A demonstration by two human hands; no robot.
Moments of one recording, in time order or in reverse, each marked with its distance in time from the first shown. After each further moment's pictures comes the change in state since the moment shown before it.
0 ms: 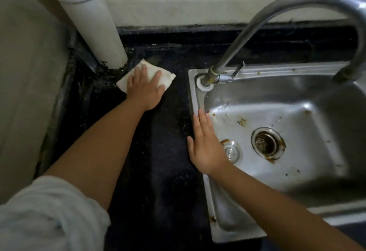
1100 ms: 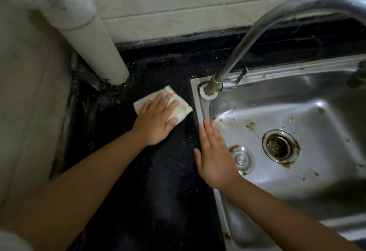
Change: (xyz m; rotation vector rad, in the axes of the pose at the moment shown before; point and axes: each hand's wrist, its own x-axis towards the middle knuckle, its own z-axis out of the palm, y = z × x) left_hand -0.036 0.003 0.011 0.087 -0.023 0.343; right_hand 0.004 0.006 0.010 -0.203 0.228 -0.007
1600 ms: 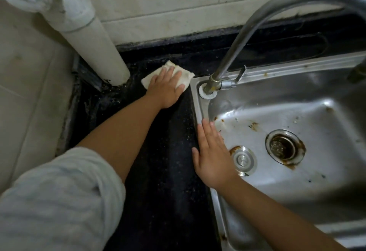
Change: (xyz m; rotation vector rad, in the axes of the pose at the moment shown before) left_hand 0.084 0.000 -0.023 -0.051 0.029 -0.164; right_hand 0.000 -0.001 -0.001 -0.020 0.063 -0.020
